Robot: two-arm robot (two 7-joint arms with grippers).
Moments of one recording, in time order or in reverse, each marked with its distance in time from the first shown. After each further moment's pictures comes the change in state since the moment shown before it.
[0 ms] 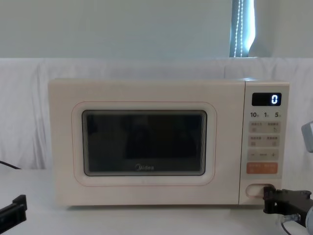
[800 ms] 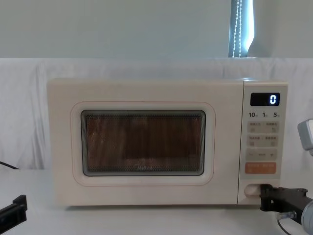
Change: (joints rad) left arm 0.000 0.000 0.000 0.000 0.000 0.000 0.000; right arm 0.022 -0.009 -0.003 0.028 -0.003 -0.009 0.002
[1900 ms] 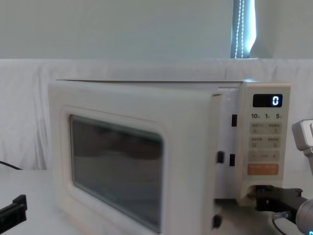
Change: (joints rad) left arm 0.000 0.000 0.000 0.000 0.000 0.000 0.000; right arm 0.028 -0.013 0.001 0.051 -0.008 -0.019 -0.005
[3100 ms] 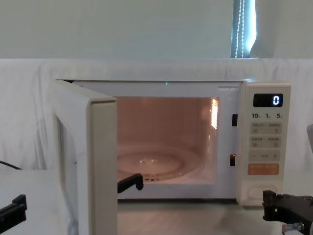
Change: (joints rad) left arm 0.000 0.000 0.000 0.000 0.000 0.000 0.000; right arm -0.235 0.015 -0.004 -0.363 0.008 0.121 -0.019
